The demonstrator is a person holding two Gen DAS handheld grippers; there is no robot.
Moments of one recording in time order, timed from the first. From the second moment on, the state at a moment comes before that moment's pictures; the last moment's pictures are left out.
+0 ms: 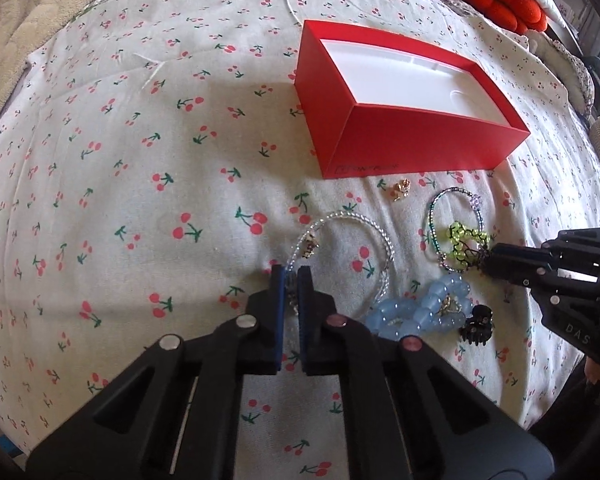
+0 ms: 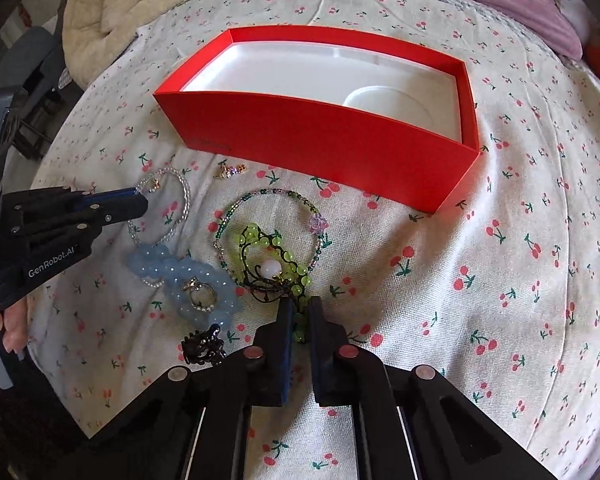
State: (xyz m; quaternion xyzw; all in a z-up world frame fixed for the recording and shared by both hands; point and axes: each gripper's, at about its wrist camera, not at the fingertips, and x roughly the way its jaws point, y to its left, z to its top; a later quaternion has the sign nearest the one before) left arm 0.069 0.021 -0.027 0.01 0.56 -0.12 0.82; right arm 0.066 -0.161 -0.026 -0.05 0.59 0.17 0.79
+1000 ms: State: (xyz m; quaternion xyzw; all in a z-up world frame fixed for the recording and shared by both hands) left arm 0.099 -0.019 0.073 -0.10 0.46 -0.23 0.85; right arm 0.102 -0.200 0.084 0.07 0.47 0.15 0.86
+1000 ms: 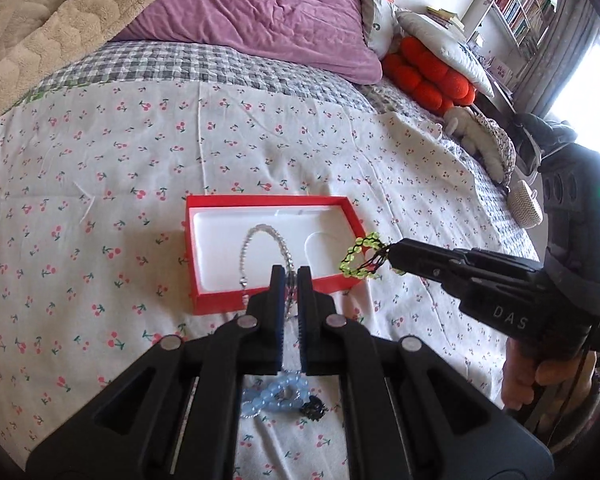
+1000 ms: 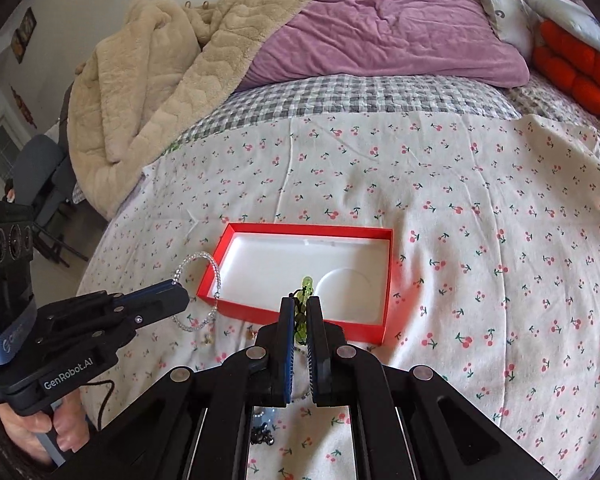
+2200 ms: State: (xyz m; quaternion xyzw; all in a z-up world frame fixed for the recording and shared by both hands) left arm 0.126 -0.019 0.043 -0.05 0.46 -0.18 0.87; right arm 0.136 -0.199 0.046 0.05 0.49 0.15 0.86
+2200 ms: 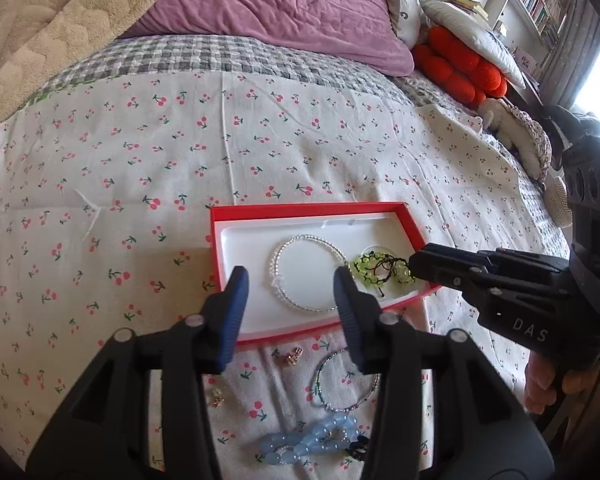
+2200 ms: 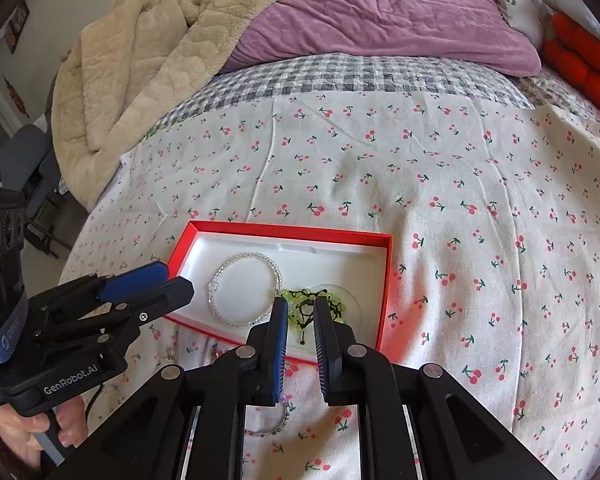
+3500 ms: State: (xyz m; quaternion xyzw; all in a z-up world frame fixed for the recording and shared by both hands) left arm 0.040 0.055 -0.010 0.00 0.53 -0.09 0.84; right arm 0.048 -0.196 0.019 0.03 0.51 0.15 0.85
